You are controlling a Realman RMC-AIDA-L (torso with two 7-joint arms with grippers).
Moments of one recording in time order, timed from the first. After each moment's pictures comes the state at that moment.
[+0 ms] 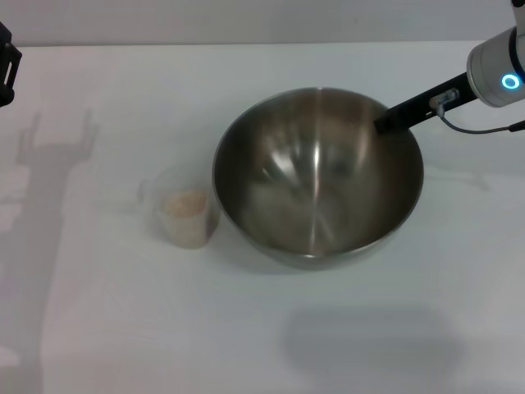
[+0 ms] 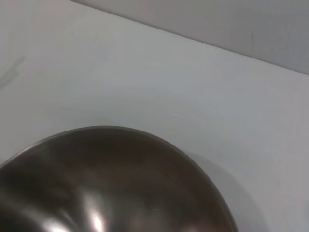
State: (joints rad) left arm -0.36 -2.08 -0.93 -0.33 2.22 1.30 -0.12; right arm 0.67 2.08 -1.23 -1.20 0.57 1.34 -0.48
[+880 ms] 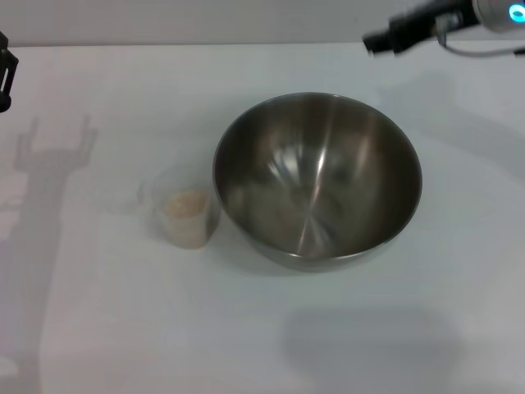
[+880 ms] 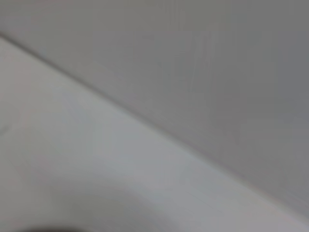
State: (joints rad) left arm -0.33 -2.08 -0.92 -0.35 2.22 1.32 -0.12; right arm 0.66 2.08 -1.27 -1.42 0.53 1.26 -0.52
